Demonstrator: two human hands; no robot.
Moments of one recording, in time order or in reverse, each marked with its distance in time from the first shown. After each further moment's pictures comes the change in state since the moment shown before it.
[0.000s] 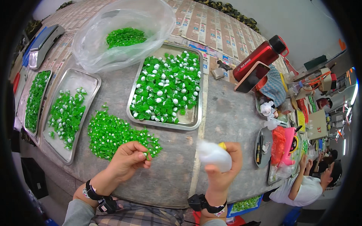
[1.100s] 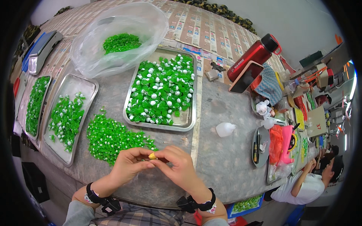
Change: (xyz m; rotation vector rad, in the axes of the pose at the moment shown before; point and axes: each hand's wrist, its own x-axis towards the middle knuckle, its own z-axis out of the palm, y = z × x) left_hand 0.000 -0.009 0.015 0.478 -0.048 0.113; right_hand -0.010 0.002 0.042 -0.167 -0.729 0.015
